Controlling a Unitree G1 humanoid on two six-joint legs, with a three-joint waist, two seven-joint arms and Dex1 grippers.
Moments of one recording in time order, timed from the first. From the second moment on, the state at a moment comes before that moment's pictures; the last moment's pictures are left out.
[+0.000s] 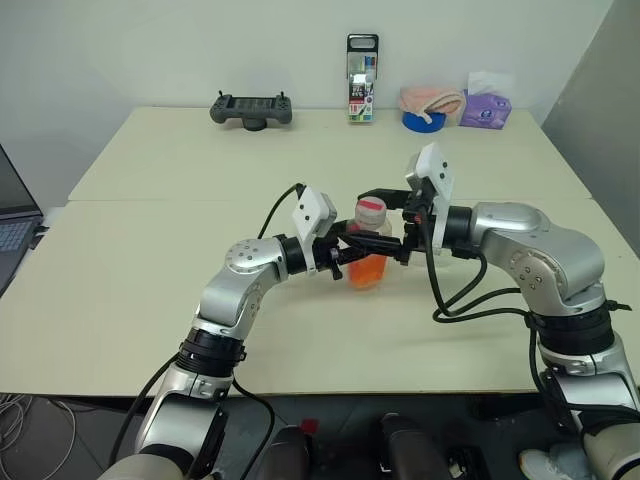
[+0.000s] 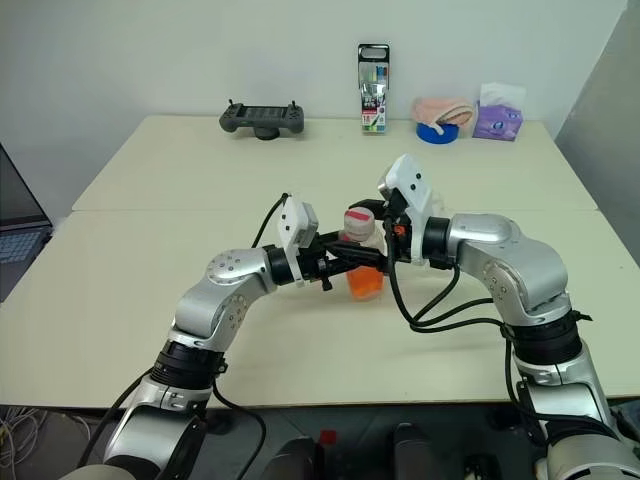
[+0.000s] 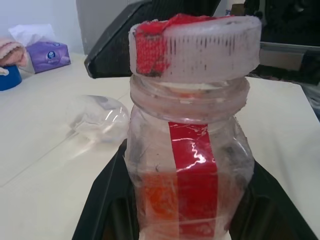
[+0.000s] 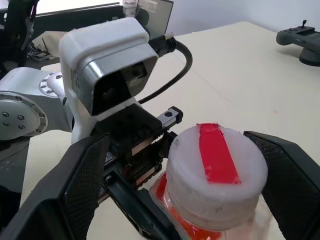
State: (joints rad) left arm -0.61 0.31 -0.15 0.04 -0.35 0.36 -0.88; right arm -0.76 -0.51 0.12 -0.25 0.57 0.86 0.78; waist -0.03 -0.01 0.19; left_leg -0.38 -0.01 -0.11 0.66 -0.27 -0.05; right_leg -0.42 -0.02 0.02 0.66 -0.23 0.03
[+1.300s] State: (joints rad) left arm -0.61 0.31 -0.15 0.05 -0.34 0.36 -0.88; right arm -0.85 -0.50 0.18 -0.09 0.49 0.70 0.98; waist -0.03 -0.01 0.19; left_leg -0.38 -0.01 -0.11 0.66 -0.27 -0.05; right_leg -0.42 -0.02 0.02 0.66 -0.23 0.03
